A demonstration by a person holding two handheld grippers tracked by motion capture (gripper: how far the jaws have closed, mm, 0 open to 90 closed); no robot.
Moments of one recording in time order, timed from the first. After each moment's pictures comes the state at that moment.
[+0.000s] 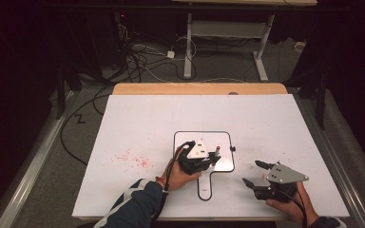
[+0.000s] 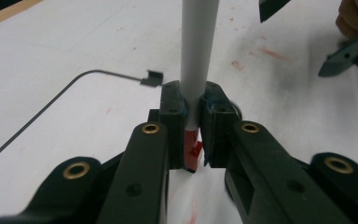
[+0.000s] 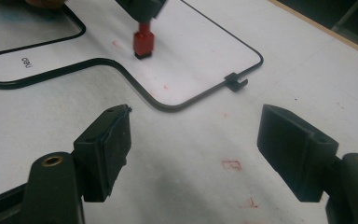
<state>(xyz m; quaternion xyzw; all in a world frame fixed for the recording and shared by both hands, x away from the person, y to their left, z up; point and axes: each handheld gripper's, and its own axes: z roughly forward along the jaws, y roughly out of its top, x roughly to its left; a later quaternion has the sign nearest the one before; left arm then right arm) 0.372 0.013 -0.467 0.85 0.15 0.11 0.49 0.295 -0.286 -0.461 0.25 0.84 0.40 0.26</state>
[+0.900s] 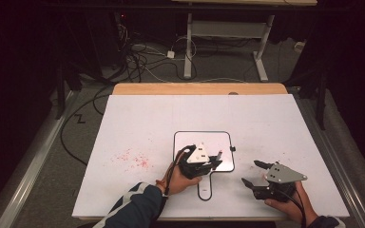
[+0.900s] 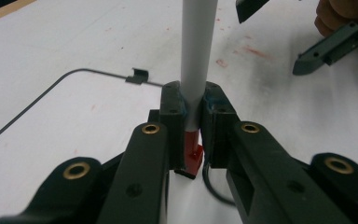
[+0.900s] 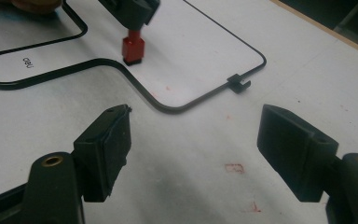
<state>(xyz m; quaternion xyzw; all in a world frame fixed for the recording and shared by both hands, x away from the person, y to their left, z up) 0.364 -0.006 -0.468 0.85 0.14 0.09 0.50 0.296 -0.283 -0.461 0.25 0.84 0.40 0.26</state>
